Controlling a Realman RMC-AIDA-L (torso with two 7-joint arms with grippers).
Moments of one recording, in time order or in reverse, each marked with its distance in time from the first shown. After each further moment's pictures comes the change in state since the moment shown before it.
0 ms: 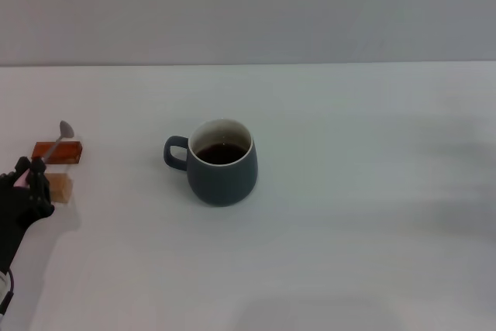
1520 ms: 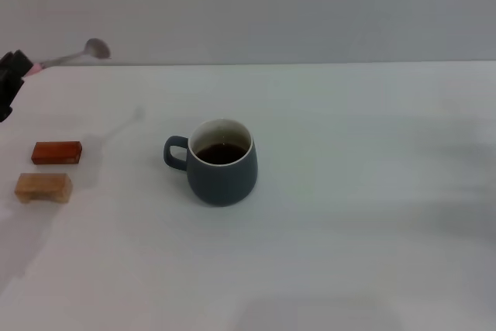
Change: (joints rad) left arm 0.099 0.376 0.012 -0.600 0.246 -0.166 -0.630; right arm -0.002 0.004 0.000 0.000 0.000 0.001 0.002
